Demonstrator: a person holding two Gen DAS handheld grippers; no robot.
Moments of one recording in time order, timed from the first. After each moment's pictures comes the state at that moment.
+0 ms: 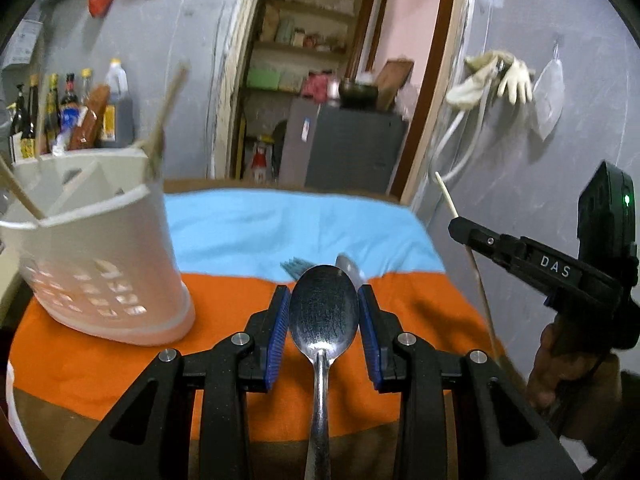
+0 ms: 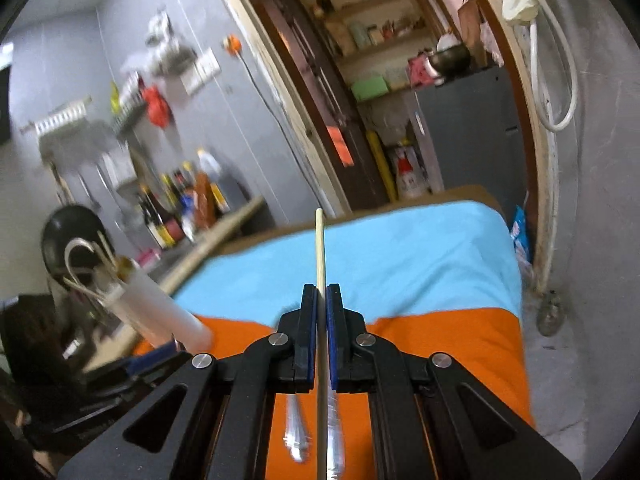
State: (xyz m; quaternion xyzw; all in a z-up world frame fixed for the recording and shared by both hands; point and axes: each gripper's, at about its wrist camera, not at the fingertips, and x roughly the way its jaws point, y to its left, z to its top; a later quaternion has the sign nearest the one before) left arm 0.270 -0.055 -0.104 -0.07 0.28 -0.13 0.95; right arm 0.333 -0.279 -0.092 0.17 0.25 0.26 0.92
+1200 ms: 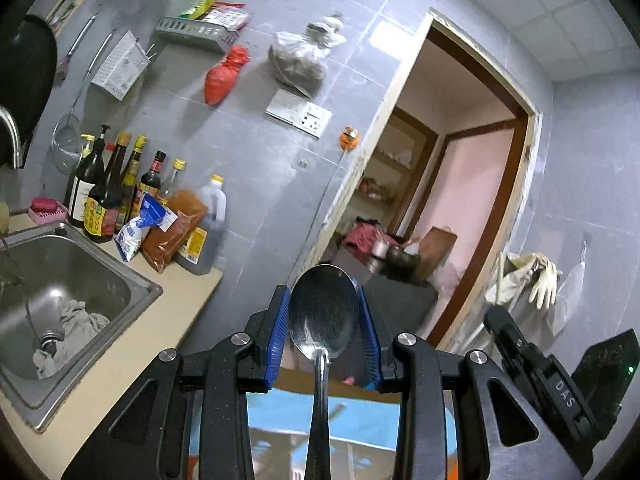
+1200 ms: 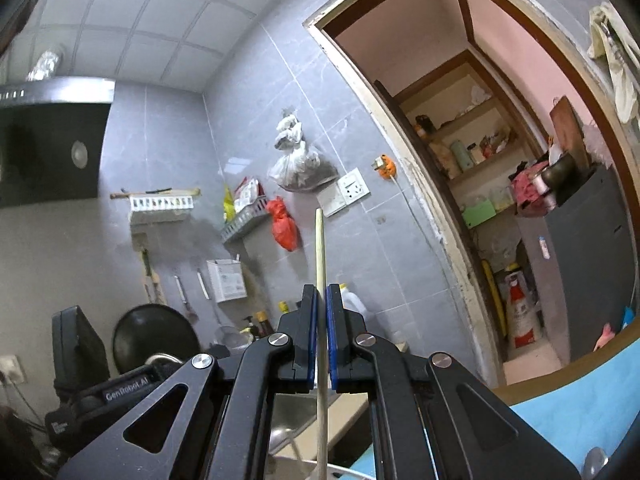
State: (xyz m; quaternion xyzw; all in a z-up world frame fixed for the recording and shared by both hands) left arm 0.291 0.208 0.021 -0.23 0.06 -0.07 0.97; right arm 0.328 -0.081 0.016 0.21 0.00 0.35 0.91
